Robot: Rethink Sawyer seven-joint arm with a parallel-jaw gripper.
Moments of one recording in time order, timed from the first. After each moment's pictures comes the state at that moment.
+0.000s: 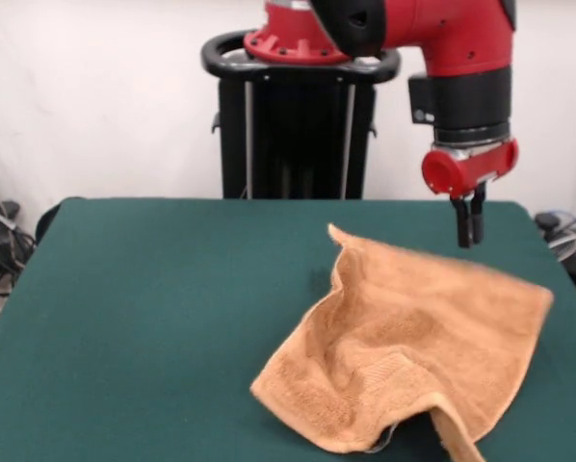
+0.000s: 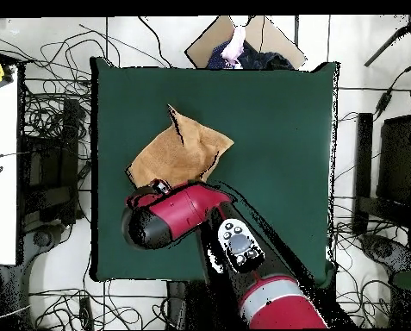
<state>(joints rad) -0.35 -0.77 0.47 1.97 -0.57 0.24 1.57</state>
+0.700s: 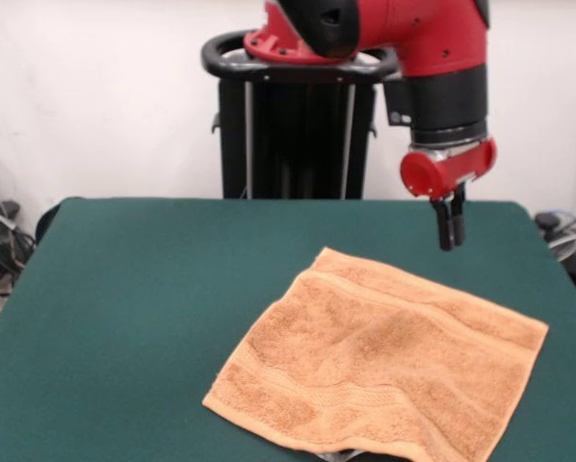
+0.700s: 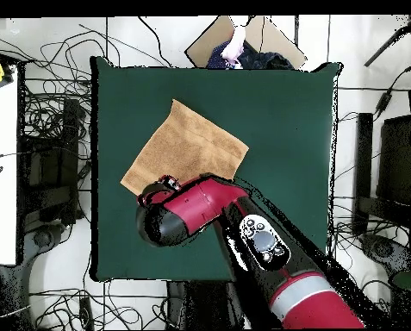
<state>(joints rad) -0.48 -0.77 0.59 1.98 -0.68 0.30 1.57</state>
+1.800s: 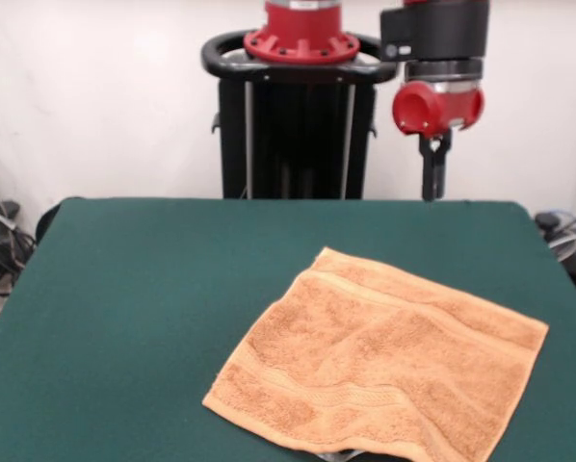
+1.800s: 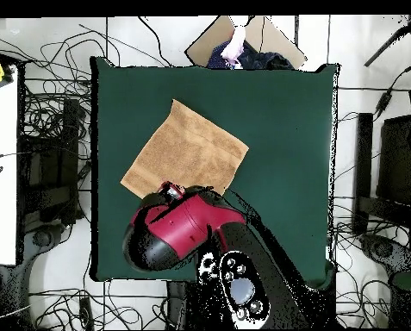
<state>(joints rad) -0.39 -0.99 0.51 2.05 -0.74 0.33 1.57</state>
